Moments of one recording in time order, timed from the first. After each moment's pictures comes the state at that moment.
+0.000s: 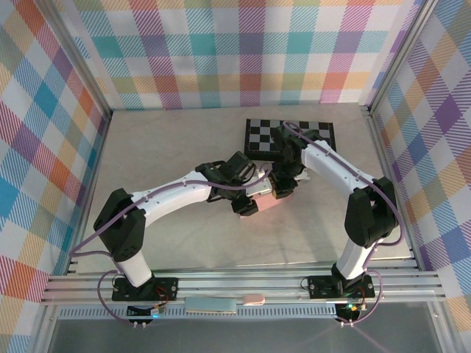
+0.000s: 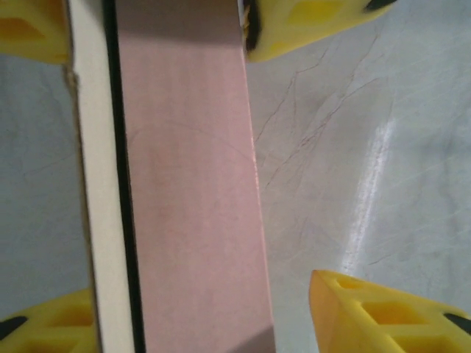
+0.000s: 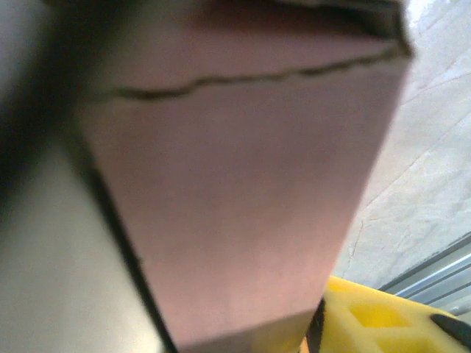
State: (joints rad) left arm -0.84 1.71 1.31 -0.67 0.19 0.40; right arm 0.49 1.74 1.47 -1.15 -0.28 1.65
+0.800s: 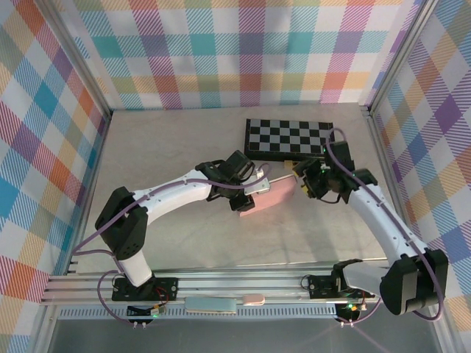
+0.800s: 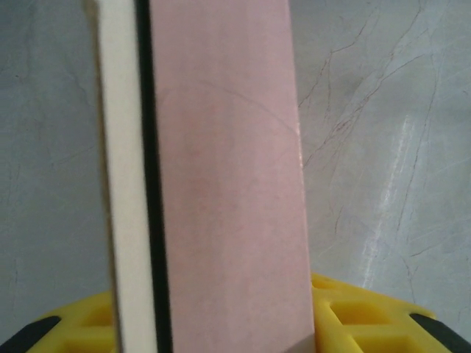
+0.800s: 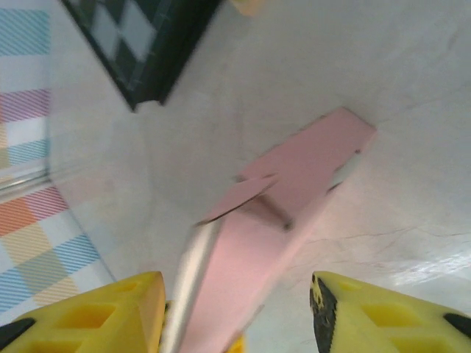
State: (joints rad) left arm -0.81 1.72 1.31 -0.66 0.15 0.45; right arm 0.25 1.17 0.91 -0.65 -0.30 1.19
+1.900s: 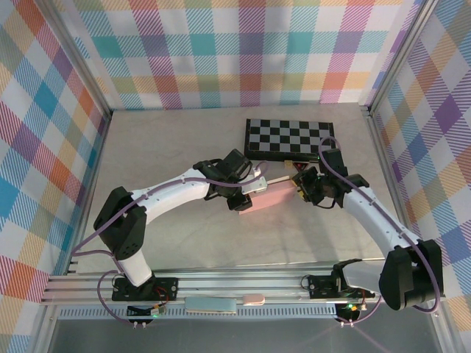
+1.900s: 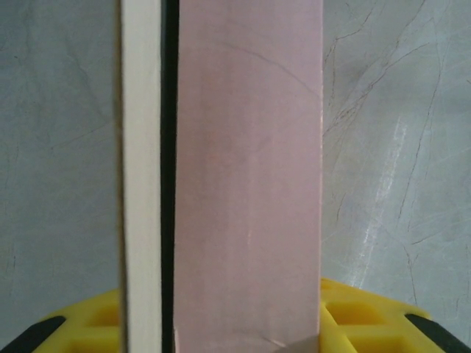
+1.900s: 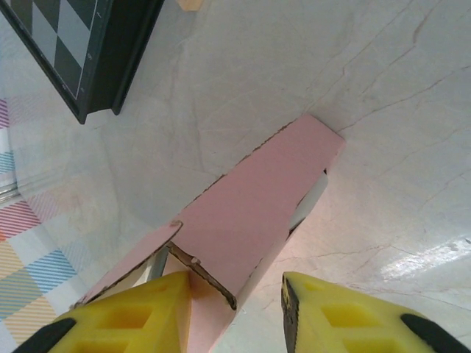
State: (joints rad) left arm -0.79 1.71 1.31 -0.68 0.16 0.44; right arm 0.28 1.21 0.86 -0.60 -0.26 1.22
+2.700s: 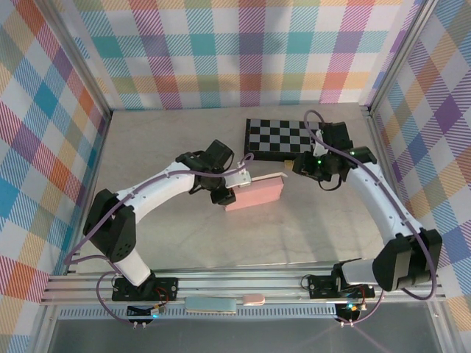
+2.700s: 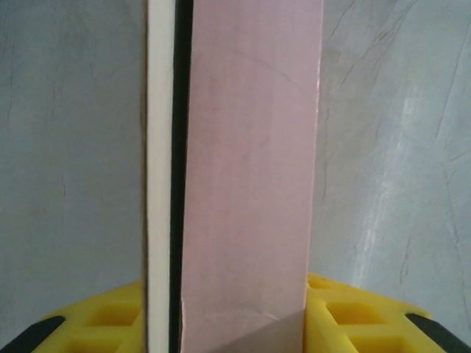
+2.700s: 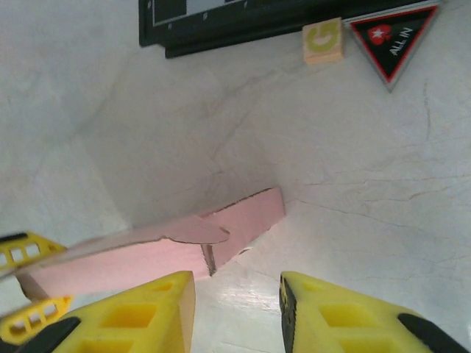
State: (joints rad) left arm -0.65 1.65 1.30 -0.81 0.20 0.61; right arm 0.24 1.35 1.22 -0.89 -0.31 0.41
